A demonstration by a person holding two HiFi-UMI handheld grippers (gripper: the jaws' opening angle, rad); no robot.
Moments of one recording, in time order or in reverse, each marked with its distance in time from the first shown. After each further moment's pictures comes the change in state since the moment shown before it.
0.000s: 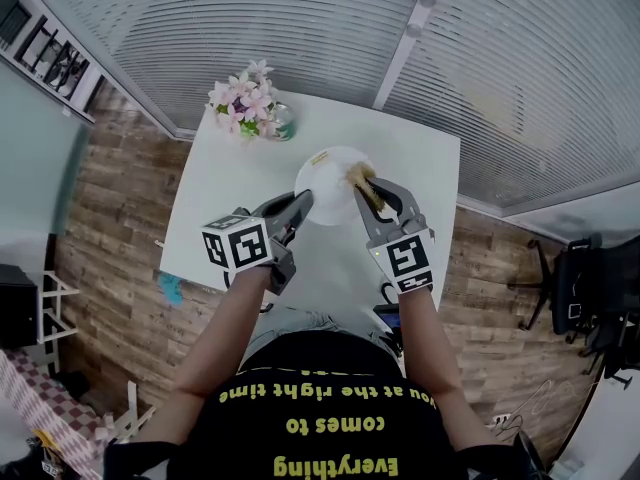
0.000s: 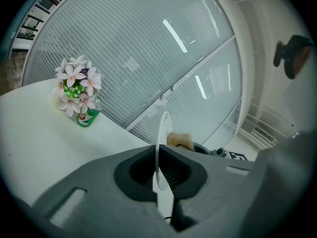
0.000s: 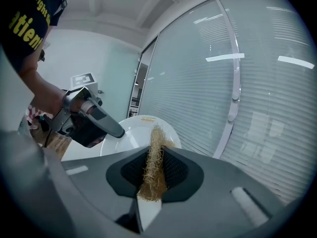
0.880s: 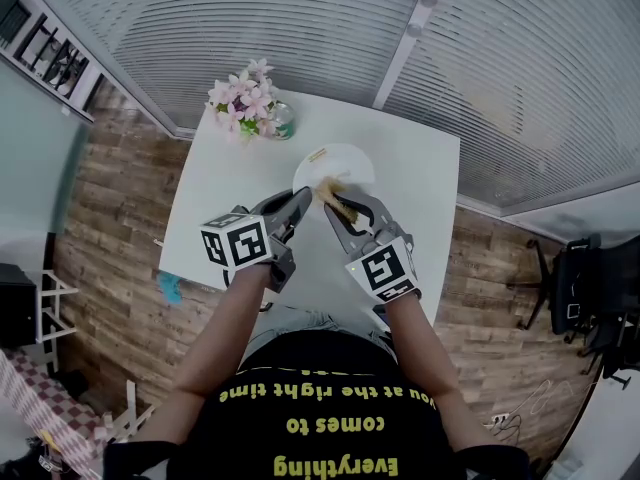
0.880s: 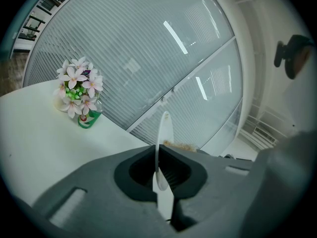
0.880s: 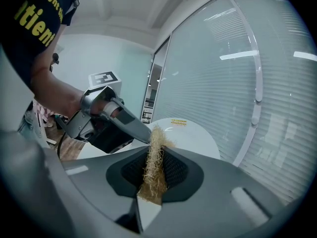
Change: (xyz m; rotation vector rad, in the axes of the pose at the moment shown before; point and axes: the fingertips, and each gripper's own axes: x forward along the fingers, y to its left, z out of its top) left arm 0.000 0.004 0.003 -0.005 -0.017 0.007; right arm 0.013 0.060 0.007 -0.054 0.007 0.153
